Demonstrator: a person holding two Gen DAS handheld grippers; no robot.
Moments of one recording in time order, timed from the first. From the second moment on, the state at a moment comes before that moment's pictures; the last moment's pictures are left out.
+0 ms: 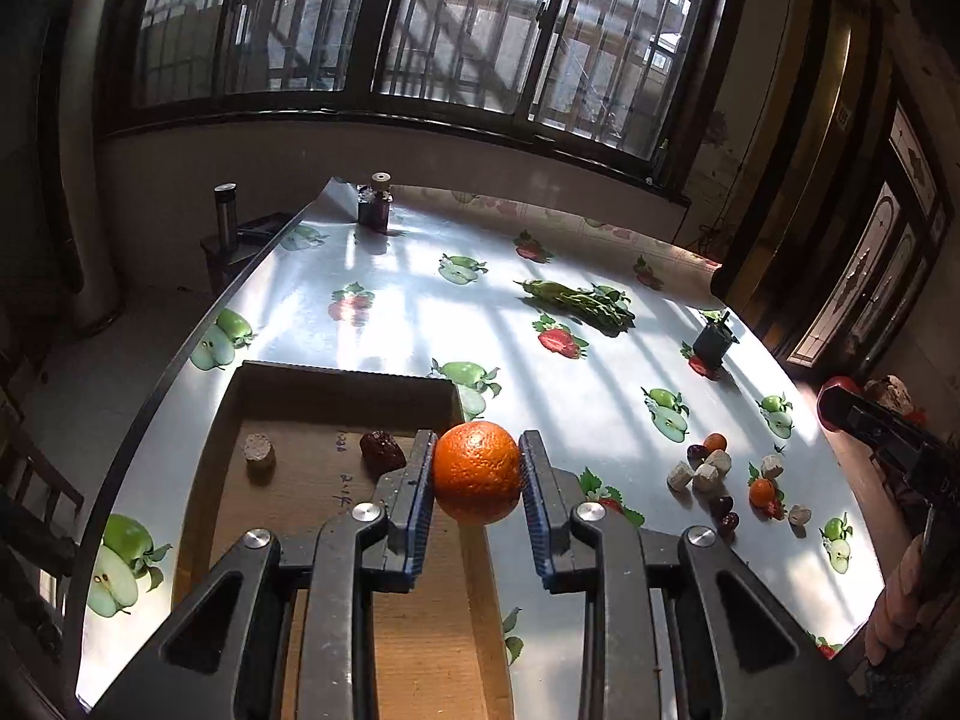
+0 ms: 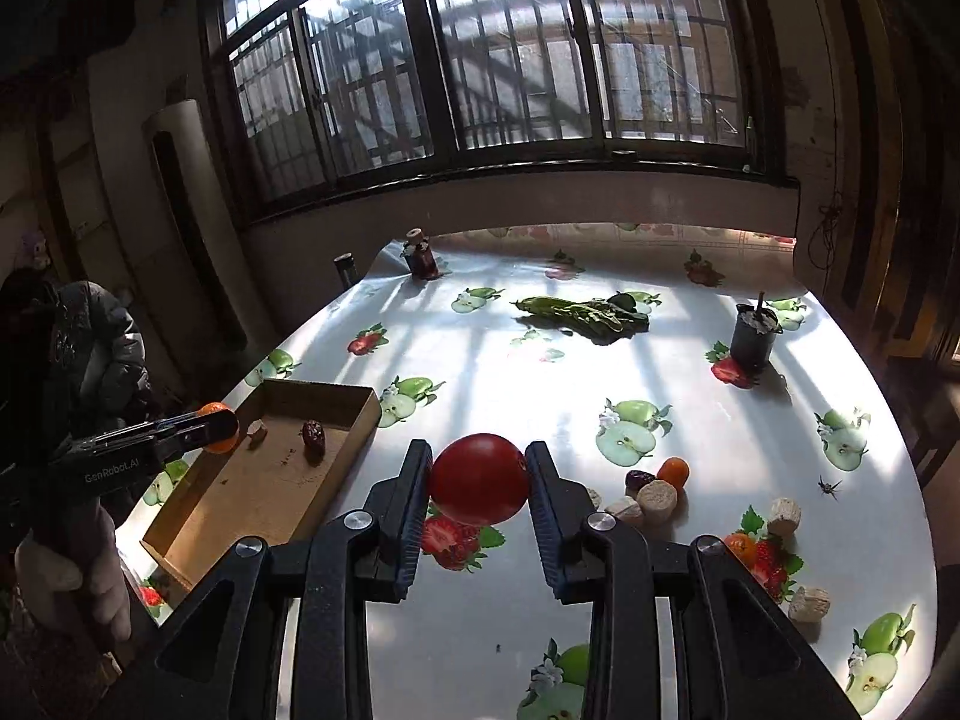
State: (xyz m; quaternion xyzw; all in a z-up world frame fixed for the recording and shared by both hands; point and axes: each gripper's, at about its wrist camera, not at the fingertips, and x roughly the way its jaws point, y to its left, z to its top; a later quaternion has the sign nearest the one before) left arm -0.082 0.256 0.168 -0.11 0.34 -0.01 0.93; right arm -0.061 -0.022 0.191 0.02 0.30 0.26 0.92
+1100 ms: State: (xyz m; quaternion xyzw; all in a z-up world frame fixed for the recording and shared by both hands) left arm -0.056 0.348 0.085 -0.17 0.40 0.12 0.89; right arm 0.012 0.190 0.070 -0.04 0.41 0.34 0.85
